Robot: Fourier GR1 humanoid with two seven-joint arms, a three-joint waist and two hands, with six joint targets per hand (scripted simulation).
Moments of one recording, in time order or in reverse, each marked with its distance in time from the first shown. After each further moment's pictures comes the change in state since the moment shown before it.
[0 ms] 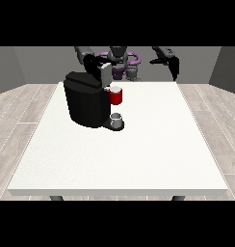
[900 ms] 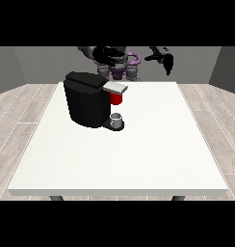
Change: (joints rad) left arm 0.041 -0.054 -0.043 0.003 -0.016 0.026 -0.066; right arm 0.127 0.112 0.161 -0.128 -0.020 0.016 -0.085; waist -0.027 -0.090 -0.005
